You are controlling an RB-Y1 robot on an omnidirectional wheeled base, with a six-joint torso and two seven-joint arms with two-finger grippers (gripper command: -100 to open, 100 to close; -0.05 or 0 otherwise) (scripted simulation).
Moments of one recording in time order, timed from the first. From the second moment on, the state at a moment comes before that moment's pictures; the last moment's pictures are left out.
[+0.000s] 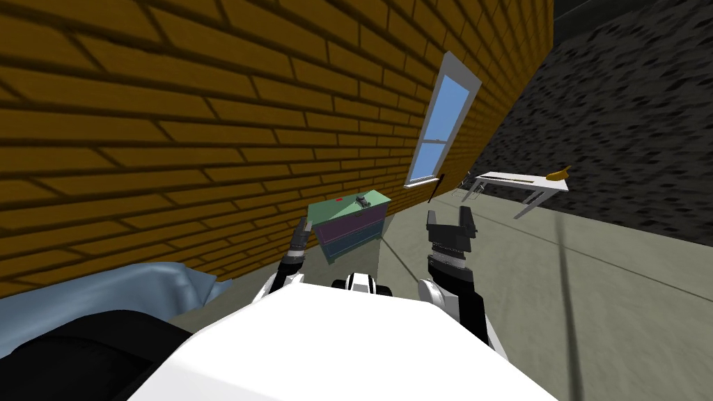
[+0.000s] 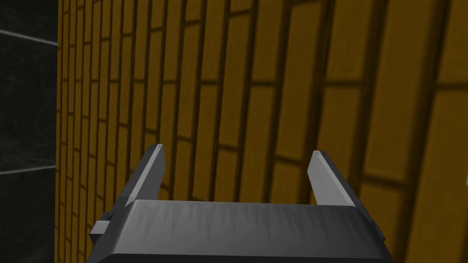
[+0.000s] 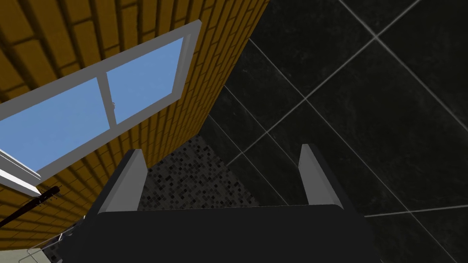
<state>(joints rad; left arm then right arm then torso) 0.45 0.20 0.05 -1.84 0.01 -0.76 -0.04 0.52 0.02 0.00 -2.30 -0.09 -0.51 -0.12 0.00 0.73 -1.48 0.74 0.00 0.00</state>
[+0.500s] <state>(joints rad) 0.45 0.20 0.05 -1.71 0.03 -0.85 -0.05 0.52 0.02 0.00 -2.30 -0.09 -0.51 -0.12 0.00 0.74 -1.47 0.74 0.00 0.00</state>
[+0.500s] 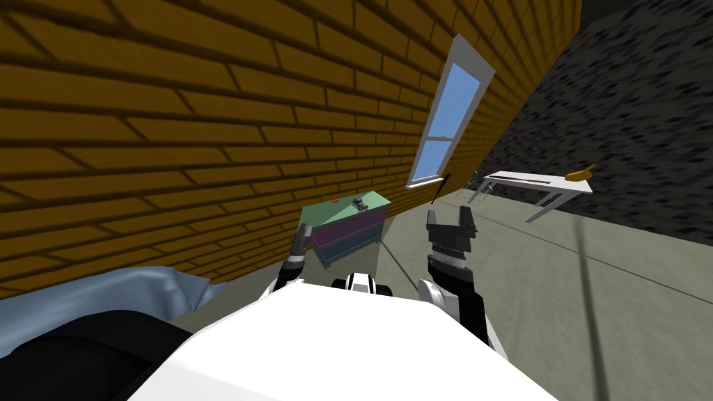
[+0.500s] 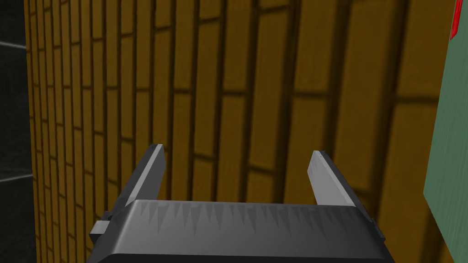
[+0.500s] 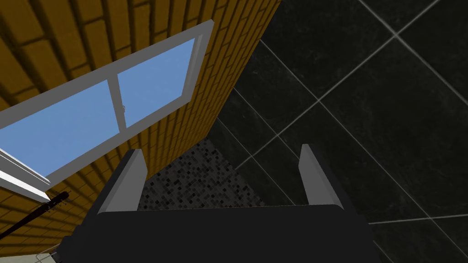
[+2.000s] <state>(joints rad) 0.42 0.18 0.05 -1.31 0.10 -1.08 -0.05 0.52 0.02 0.00 -2.30 -0.09 -0.51 -0.12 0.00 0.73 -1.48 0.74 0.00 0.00</state>
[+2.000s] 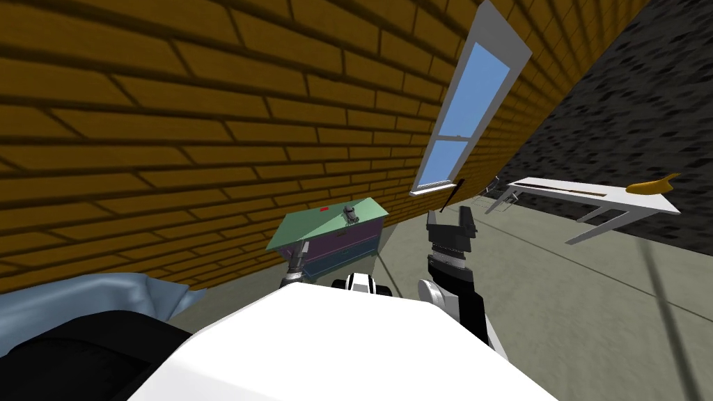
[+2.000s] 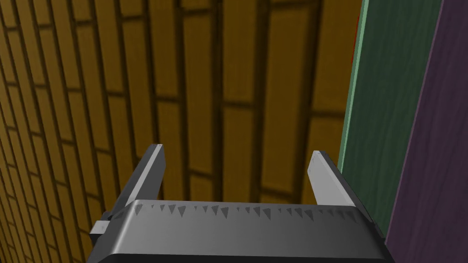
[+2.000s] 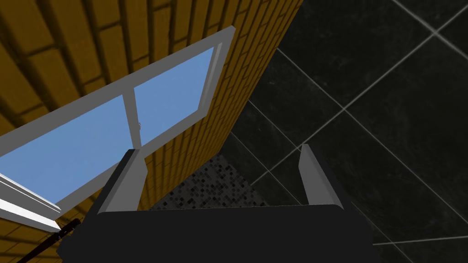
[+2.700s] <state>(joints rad) 0.41 0.16 0.05 -1.14 0.13 -1.16 -0.05 0.52 0.02 0.00 -2.30 -0.09 -0.51 -0.12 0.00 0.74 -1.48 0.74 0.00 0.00</state>
